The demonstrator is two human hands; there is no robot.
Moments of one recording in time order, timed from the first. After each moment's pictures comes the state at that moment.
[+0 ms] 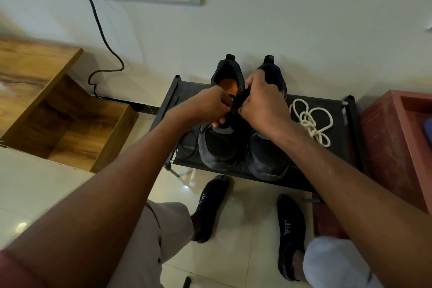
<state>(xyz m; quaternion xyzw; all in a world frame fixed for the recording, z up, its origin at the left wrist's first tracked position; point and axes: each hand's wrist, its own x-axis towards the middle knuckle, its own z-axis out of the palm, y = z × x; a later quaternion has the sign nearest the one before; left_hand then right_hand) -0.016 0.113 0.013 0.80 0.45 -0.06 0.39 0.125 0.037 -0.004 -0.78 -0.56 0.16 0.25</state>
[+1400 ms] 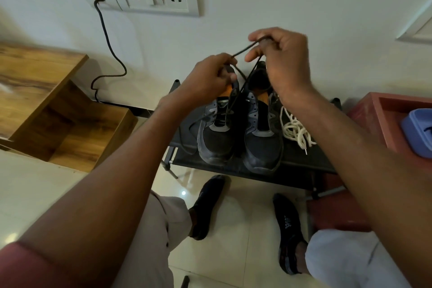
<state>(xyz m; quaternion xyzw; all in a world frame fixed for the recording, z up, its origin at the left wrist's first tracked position) -0.014 0.112 0.056 0.83 0.39 0.20 0.33 0.145 0.032 0.079 -0.65 -0.47 0.16 0.57</state>
